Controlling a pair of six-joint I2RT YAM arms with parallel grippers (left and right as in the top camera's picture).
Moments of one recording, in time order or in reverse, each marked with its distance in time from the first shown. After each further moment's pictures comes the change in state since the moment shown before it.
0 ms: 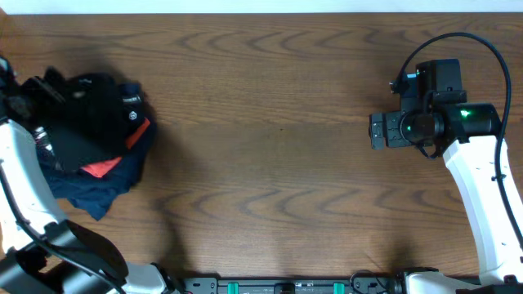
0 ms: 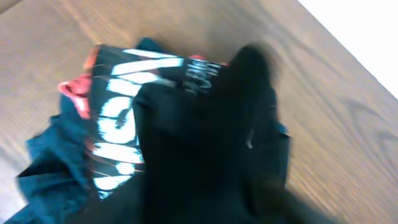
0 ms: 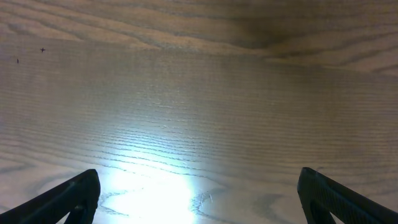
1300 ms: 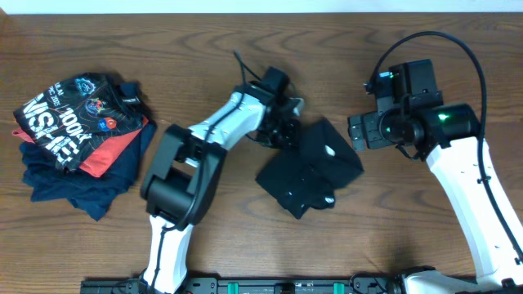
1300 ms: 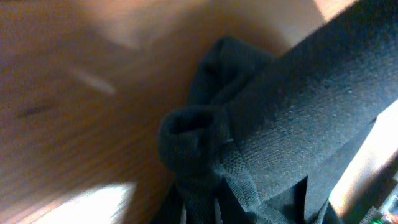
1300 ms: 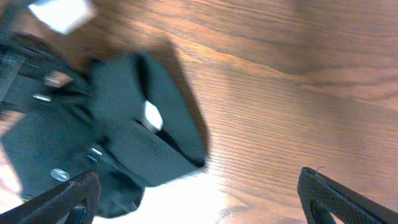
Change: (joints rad) left arm -1.092 0.508 0.009 0.021 0.394 0.045; right arm 0.117 0.000 0.000 0.042 -0.002 0.000
